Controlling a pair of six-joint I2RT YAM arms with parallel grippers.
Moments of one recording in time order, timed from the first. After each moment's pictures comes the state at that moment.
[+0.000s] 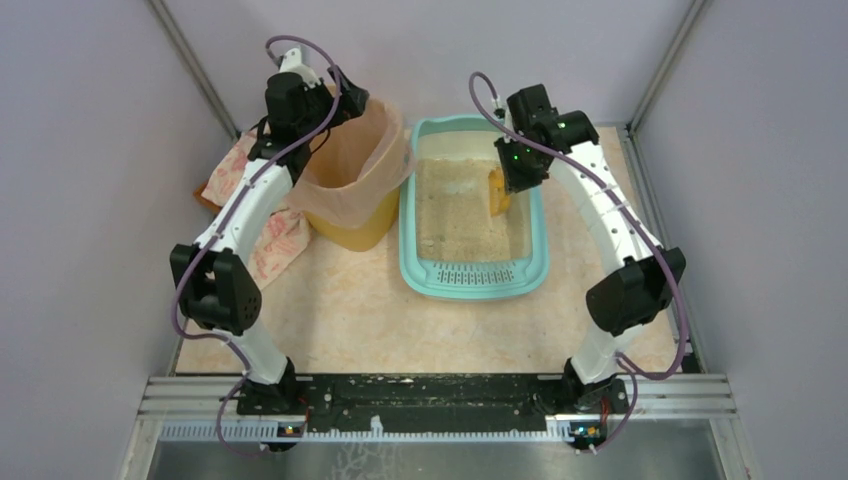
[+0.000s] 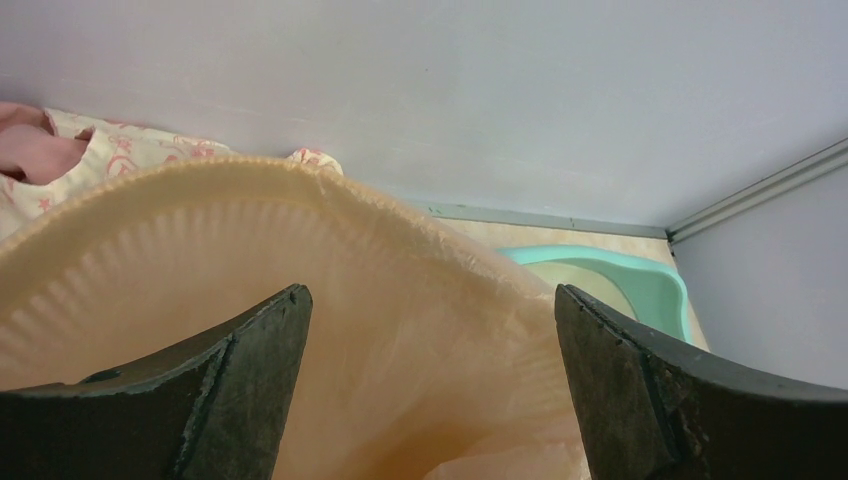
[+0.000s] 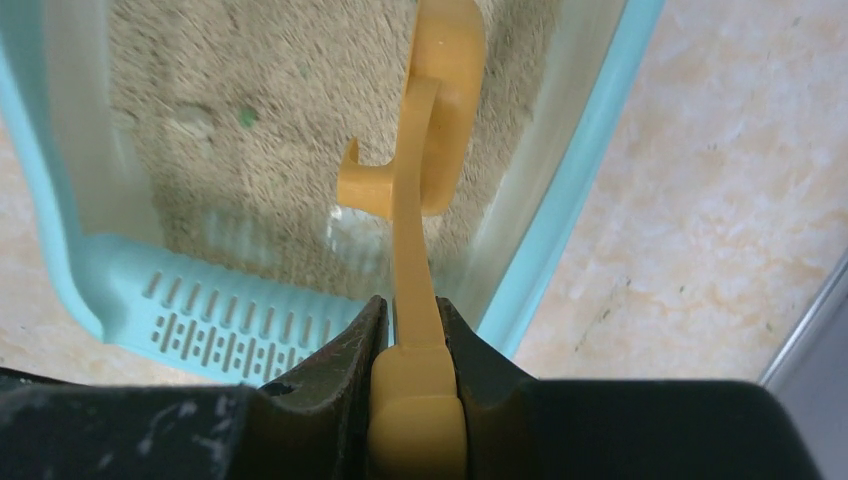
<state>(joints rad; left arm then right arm) -0.23 1.72 1.61 -0.03 0.04 -0.48 0.38 1.72 1.92 -1.20 0.03 0.08</state>
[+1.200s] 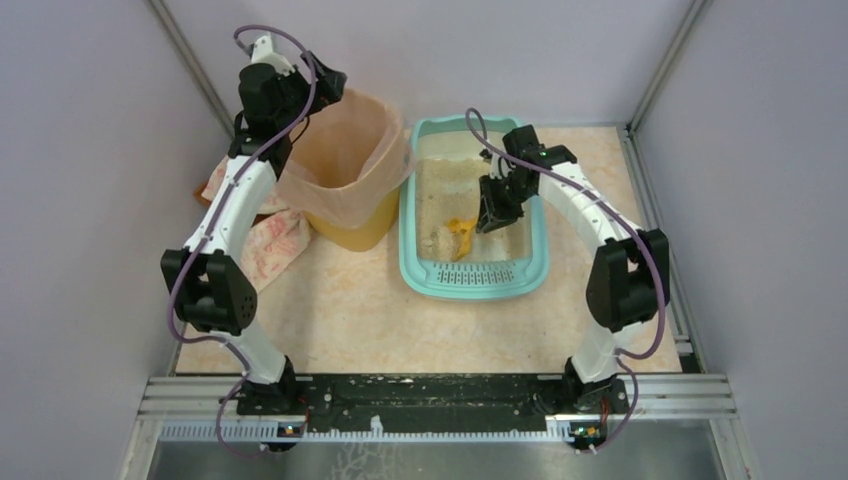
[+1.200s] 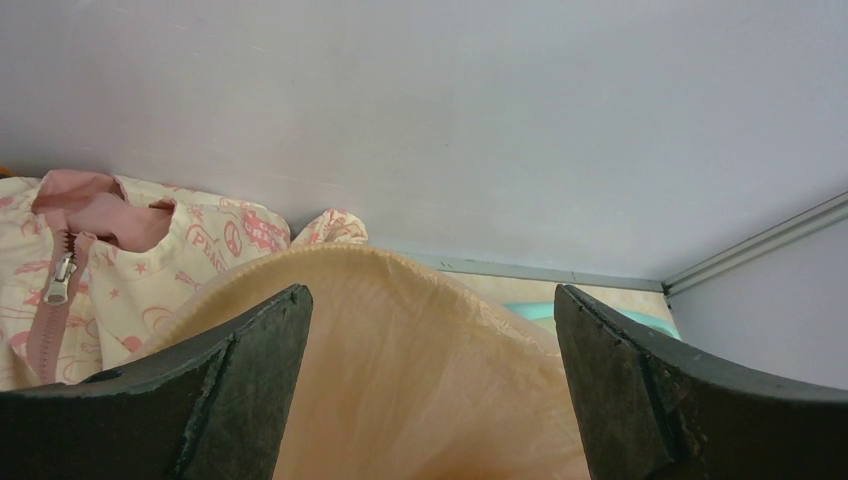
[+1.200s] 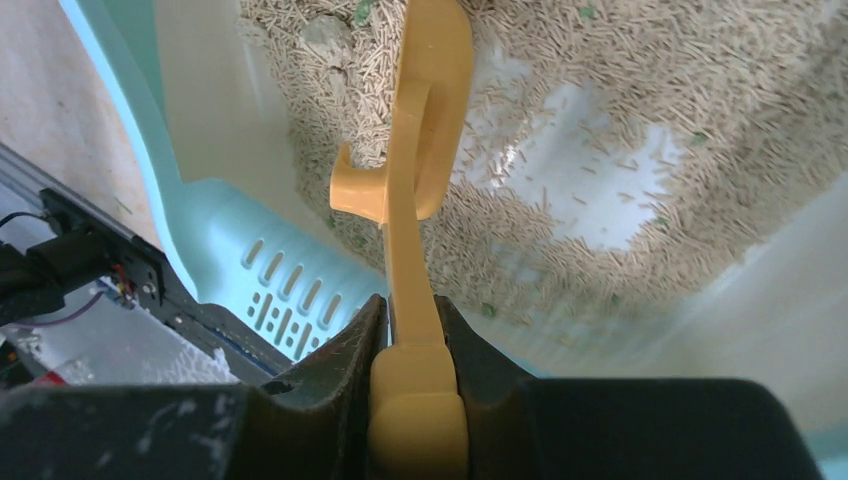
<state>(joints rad) -0.14 1.72 1.67 0.01 0.08 -0.48 0.34 1.72 1.52 -0.97 -0.39 0.15</state>
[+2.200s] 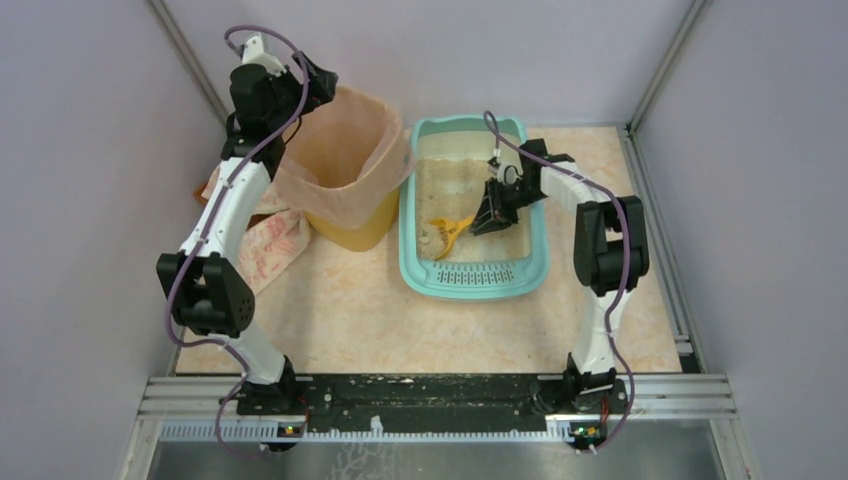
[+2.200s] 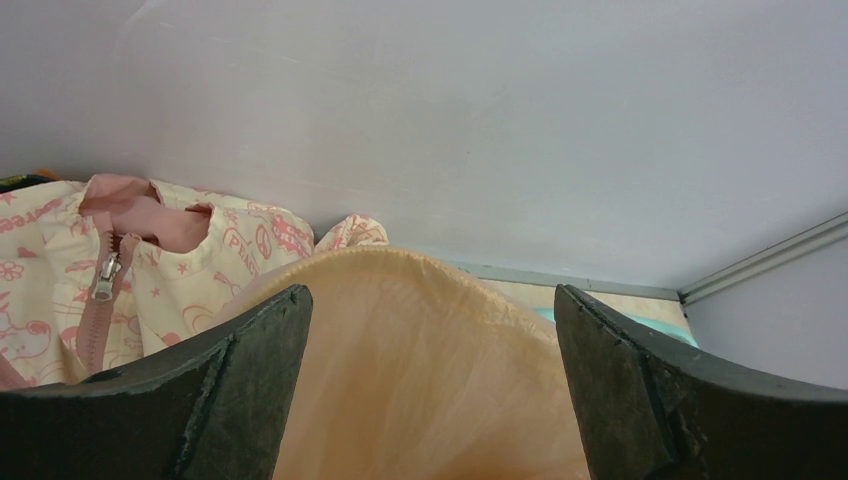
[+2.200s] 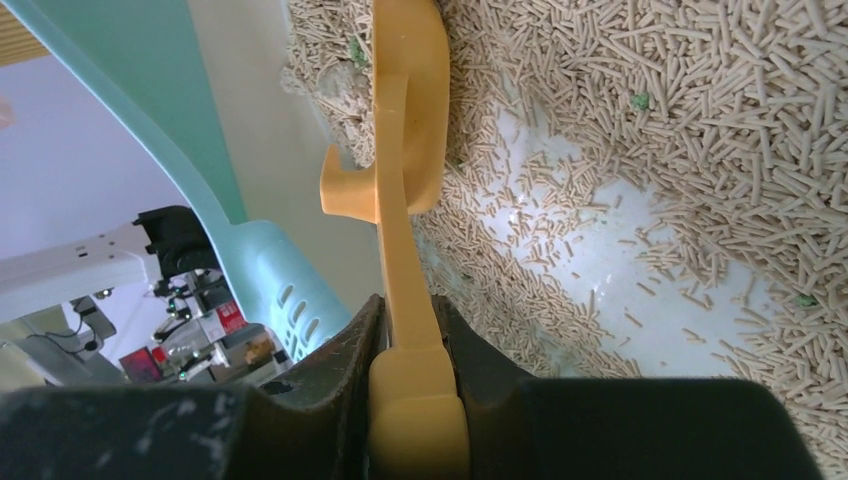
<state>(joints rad) -0.11 1.70 1.66 0.00 0.08 -0.47 0.20 2.00 1.50 -0.80 -0.84 0.16</state>
